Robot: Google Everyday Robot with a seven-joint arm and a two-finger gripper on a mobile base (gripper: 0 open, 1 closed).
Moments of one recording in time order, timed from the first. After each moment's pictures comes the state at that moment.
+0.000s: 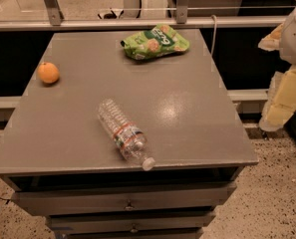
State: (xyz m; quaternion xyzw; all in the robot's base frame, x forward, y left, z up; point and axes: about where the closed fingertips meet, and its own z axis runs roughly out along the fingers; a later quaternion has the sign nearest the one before) arm 0.438 -0.217 0.976 -0.60 0.78 -0.03 0.16
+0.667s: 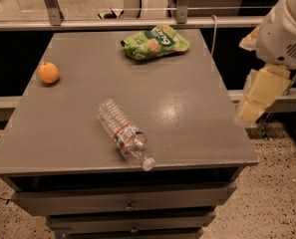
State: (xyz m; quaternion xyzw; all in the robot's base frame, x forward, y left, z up) arm 0.451 -0.185 0.970 -0.60 0.78 -0.01 0.18
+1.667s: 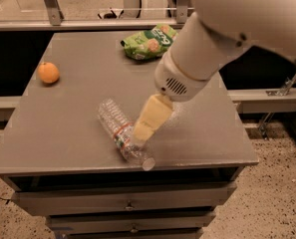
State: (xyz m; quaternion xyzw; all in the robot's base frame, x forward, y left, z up) arm 0.455 -0.018 0.902 -0.54 0.81 0.11 0.20
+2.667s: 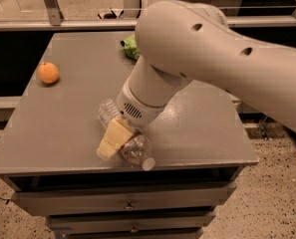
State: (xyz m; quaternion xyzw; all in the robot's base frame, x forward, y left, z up) arm 0.439 0.051 0.850 -0.50 0.84 0.14 0.16
